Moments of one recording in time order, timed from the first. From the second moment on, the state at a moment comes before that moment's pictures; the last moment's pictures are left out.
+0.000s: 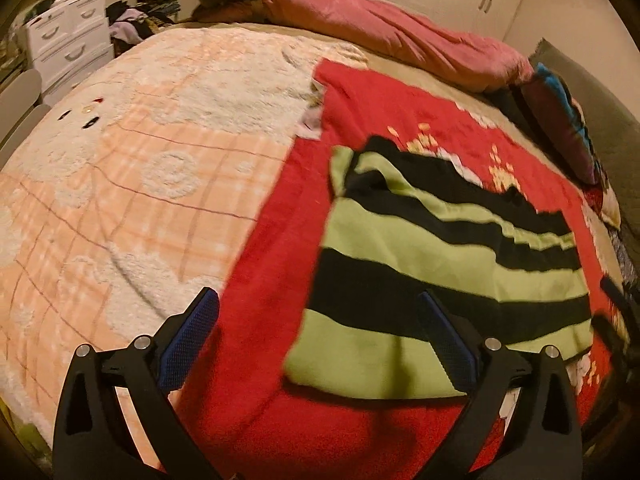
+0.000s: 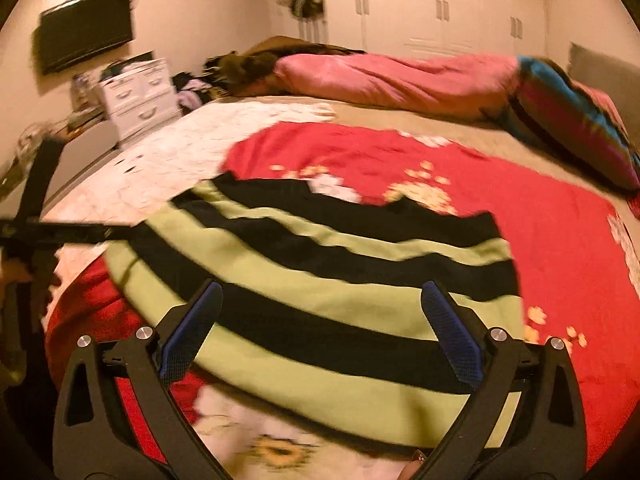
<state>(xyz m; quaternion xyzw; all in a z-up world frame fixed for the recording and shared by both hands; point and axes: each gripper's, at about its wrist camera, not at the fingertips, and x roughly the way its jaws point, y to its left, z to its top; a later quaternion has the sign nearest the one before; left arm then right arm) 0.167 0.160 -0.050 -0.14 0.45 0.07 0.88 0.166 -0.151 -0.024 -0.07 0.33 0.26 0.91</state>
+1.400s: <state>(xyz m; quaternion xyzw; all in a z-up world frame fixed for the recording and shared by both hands) 0.297 0.180 -0.102 -0.30 0.52 -0.08 0.79 0.150 -0.003 -0.081 -0.11 0.37 0.37 0.84</state>
